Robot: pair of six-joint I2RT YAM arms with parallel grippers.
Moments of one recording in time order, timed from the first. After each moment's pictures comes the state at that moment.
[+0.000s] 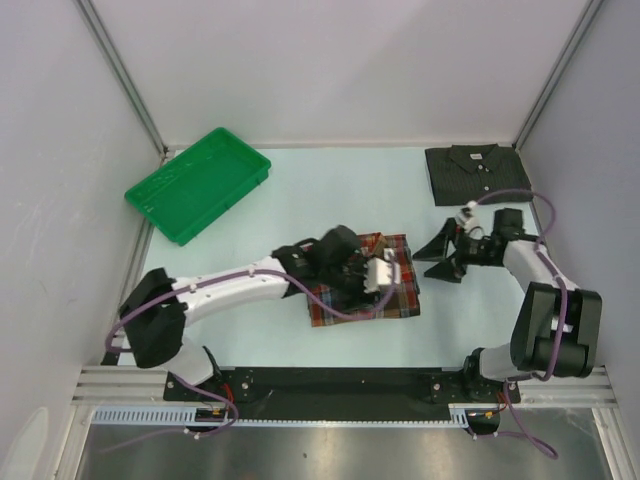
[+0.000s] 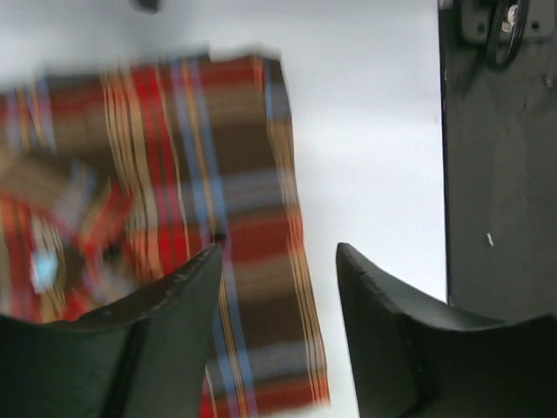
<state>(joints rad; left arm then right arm) -0.95 1.52 1.08 -0.35 0.46 0.42 -0.12 1.46 0.83 -0.63 -1.11 0.20</state>
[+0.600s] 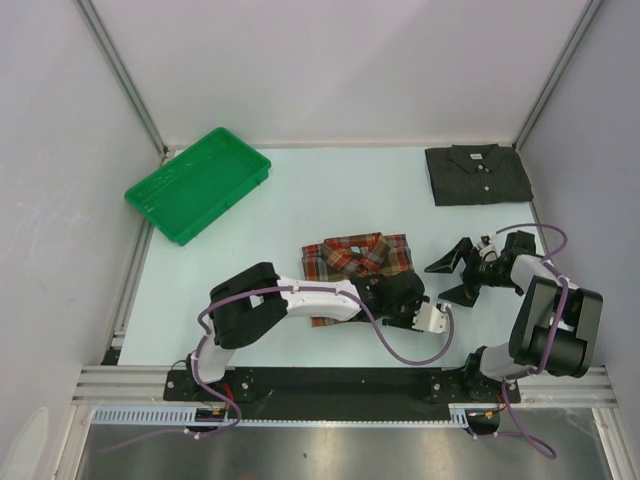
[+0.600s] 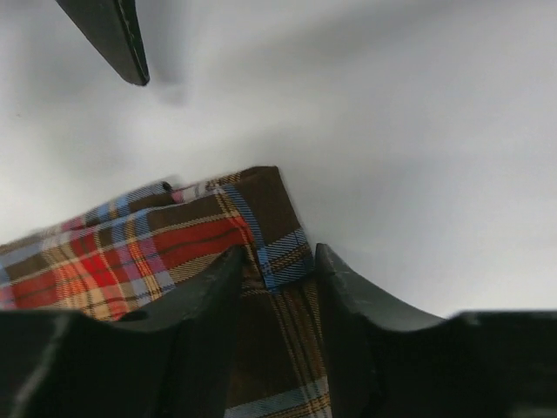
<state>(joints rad) -1.24 2.03 1.34 -0.16 0.10 0.63 -0.34 1.43 0.67 -0.56 -0.89 0.38</state>
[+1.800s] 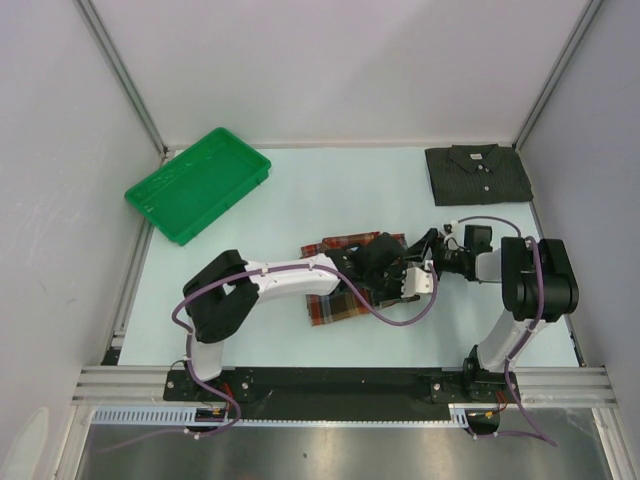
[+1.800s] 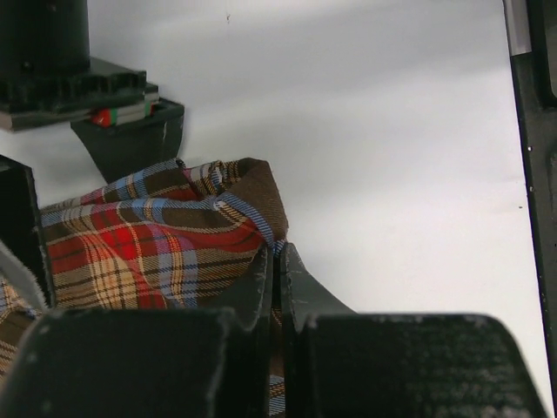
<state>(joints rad) -1.09 1.91 1.33 -0.20 0.40 0.50 -0.07 1.75 0.60 0.26 -1.02 0.83</state>
